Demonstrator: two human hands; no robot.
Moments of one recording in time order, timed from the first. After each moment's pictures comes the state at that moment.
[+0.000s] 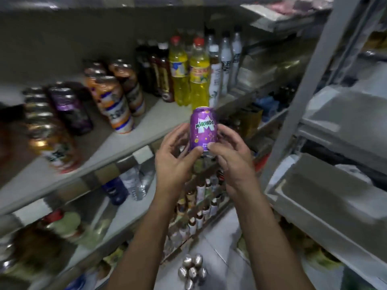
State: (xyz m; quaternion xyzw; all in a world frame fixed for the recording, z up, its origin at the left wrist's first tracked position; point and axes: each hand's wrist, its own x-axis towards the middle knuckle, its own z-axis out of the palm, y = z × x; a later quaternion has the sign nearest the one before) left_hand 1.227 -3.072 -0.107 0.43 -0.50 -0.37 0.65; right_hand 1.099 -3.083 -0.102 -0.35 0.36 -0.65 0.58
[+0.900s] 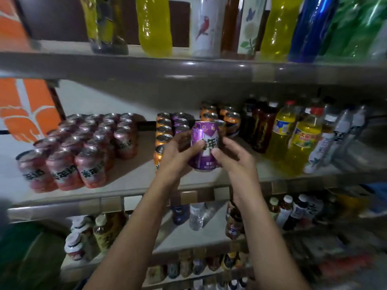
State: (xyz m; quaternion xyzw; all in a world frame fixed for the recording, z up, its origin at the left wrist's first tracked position) left_hand 1.406 -3.070 -0.030 0.48 -0.40 -0.32 0.71; right_hand 1.258 -3.117 -0.028 -0.59 0.28 -0.50 0.57
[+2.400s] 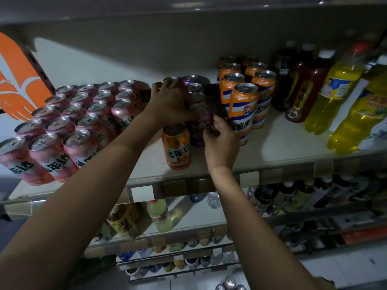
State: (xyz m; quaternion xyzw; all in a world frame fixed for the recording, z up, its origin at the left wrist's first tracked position) left_hand 1.534 -3.155 -0.007 0.77 -0.61 0.10 0.11; right_hand 1.398 -3.181 -0.109 -0.66 0.45 -0.49 0.35
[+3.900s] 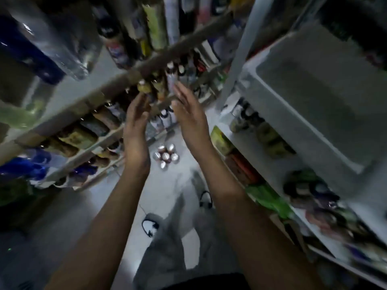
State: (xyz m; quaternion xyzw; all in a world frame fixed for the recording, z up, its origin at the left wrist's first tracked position) left_hand 1.136 -2.963 -0.320 0.58 -0.38 -0.44 0.57; right_hand 1.012 -3.001 -0.306 -0.49 0.45 -0.46 0.58
